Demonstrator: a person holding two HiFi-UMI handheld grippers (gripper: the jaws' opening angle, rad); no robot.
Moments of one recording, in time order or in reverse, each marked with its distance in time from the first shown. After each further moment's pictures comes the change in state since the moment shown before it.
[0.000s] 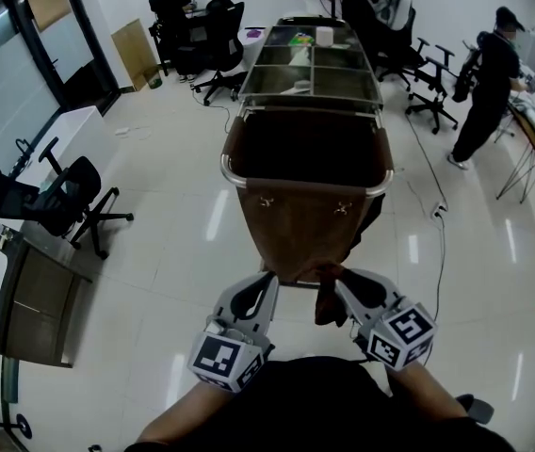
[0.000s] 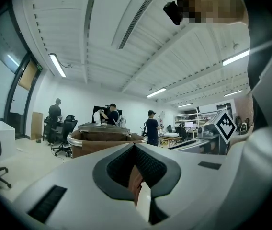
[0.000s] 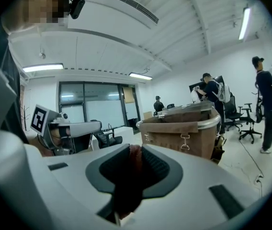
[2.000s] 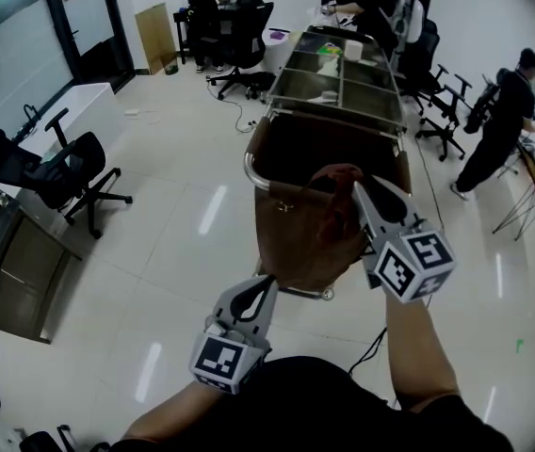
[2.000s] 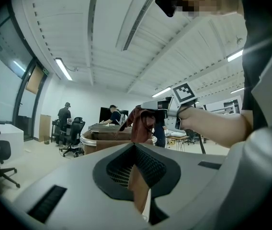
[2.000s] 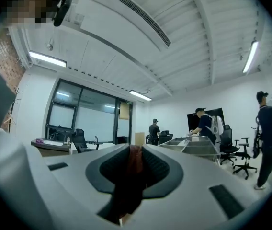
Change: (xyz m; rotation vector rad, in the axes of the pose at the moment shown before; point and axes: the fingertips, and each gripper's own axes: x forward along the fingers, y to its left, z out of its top) left arm -0.016 0.035 0.000 0.010 -0.023 0.094; right arm 0.084 -0.046 0.178 -0.178 -0.237 -0.119
